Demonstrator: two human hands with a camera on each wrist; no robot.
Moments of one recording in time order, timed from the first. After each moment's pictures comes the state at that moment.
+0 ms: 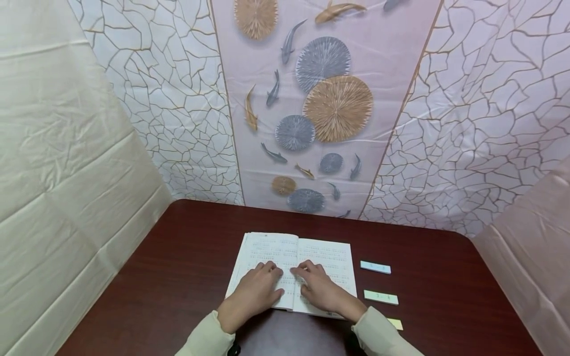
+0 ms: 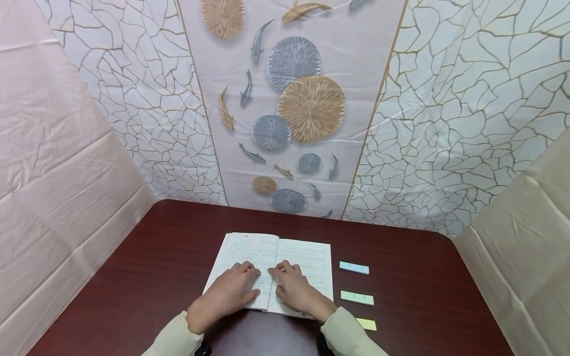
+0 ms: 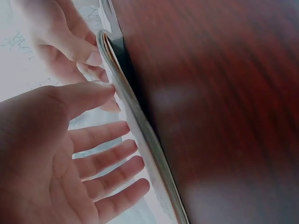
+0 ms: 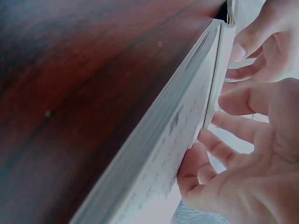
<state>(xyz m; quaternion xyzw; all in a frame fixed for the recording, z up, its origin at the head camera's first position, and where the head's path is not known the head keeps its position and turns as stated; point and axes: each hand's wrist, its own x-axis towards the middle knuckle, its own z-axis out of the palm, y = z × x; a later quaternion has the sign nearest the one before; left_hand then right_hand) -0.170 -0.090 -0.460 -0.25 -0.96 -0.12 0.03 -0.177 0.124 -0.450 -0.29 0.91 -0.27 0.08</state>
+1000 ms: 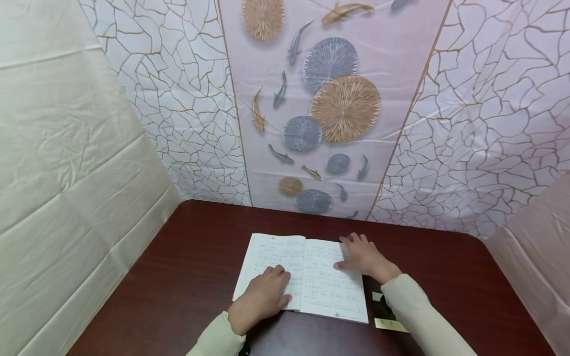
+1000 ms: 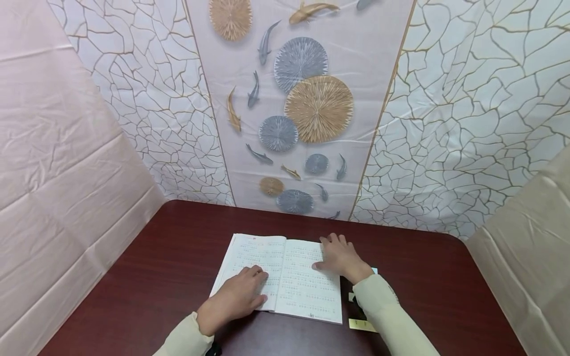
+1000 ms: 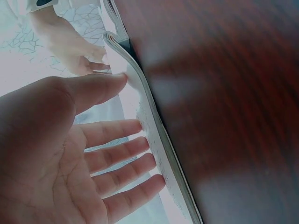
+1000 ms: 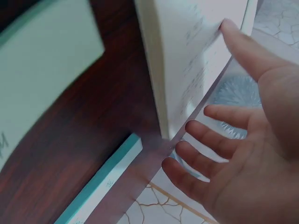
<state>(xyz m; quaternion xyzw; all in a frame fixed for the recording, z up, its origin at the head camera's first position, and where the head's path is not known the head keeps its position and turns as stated) -0.161 -0.084 -0.452 -0.23 -0.97 -0.08 -0.03 -0.256 0.202 -0.442 -0.15 0.98 -0.12 0.10</state>
